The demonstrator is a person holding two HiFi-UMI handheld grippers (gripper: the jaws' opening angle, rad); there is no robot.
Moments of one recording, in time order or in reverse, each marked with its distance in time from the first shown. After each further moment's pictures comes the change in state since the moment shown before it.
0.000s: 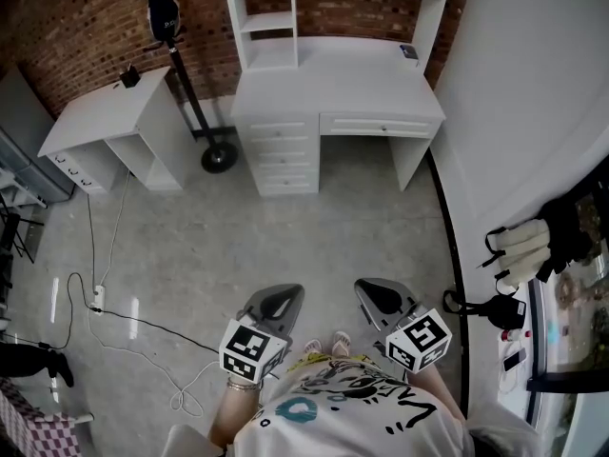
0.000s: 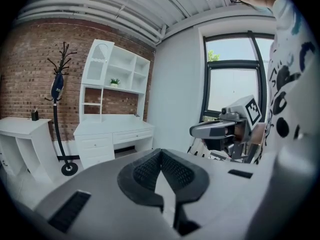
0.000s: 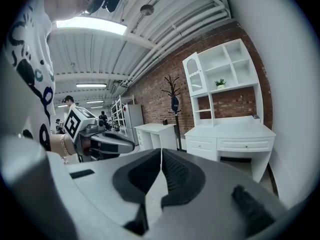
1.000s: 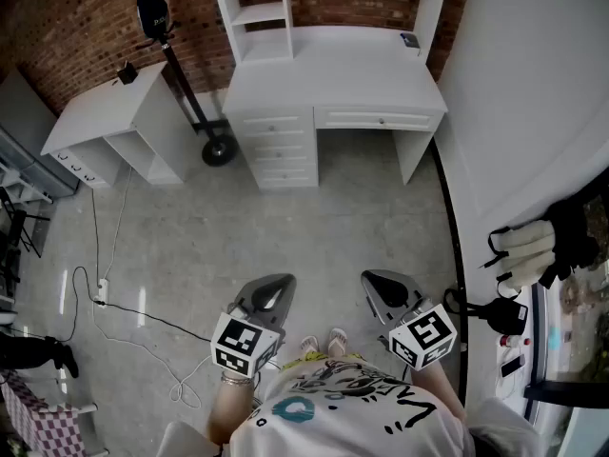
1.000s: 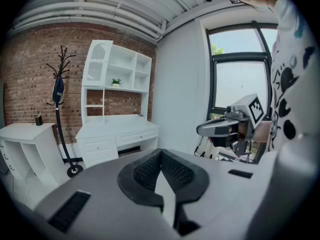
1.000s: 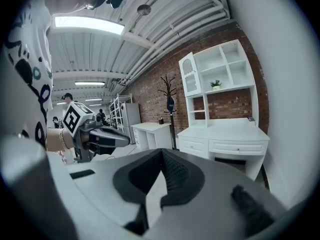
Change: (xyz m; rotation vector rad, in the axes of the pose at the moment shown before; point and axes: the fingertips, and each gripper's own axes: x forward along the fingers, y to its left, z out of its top) left arm 0.056 -0.003 0.029 0.026 0.004 0.079; right arm -0.020 -0.078 0.004 -0.030 0.012 -0.016
